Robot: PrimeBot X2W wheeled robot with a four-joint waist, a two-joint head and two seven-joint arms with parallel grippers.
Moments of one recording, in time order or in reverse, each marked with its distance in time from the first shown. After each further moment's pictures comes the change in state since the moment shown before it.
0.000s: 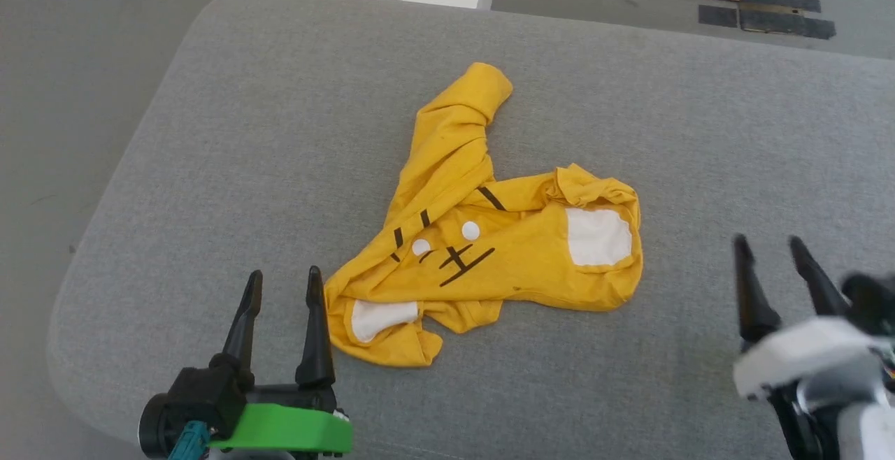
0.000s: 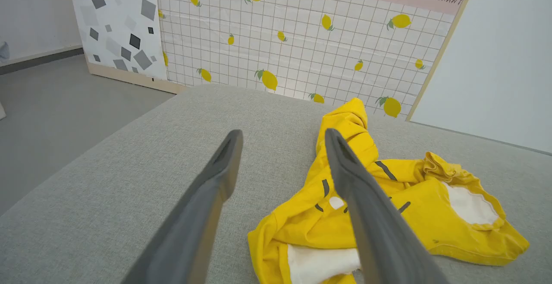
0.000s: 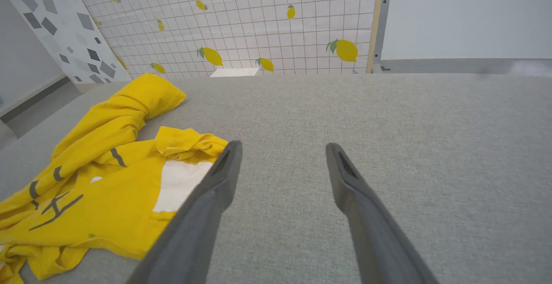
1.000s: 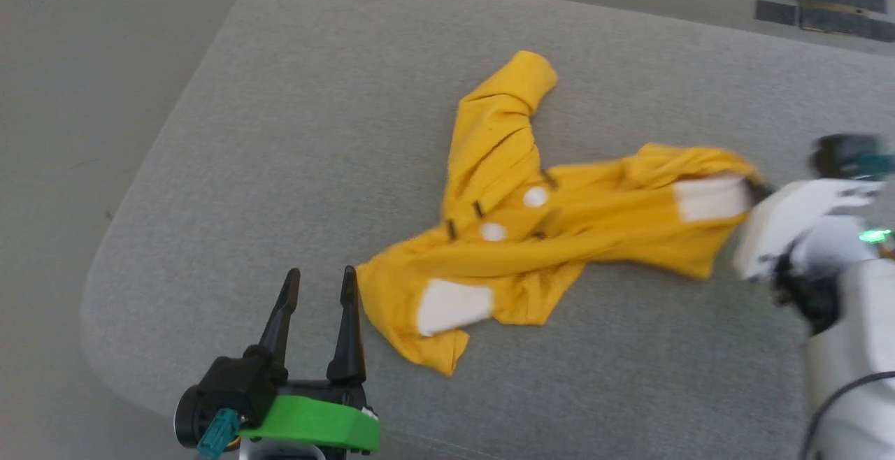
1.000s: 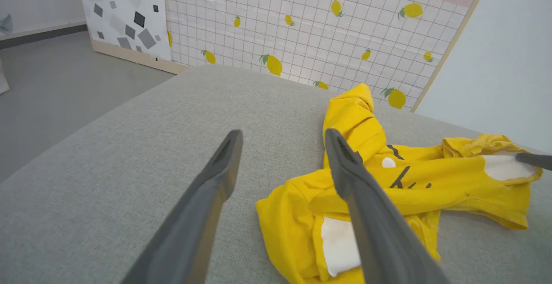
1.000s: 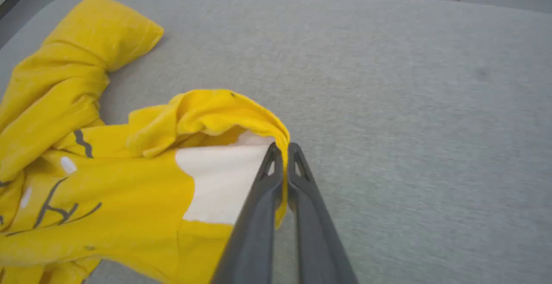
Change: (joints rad) left arm -0.035 -0.002 -0.075 0.052 -0.047 0.007 0.000; right arm -0.460 -0.023 -0.078 0.448 -0.099 0.000 0.378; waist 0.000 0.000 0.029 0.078
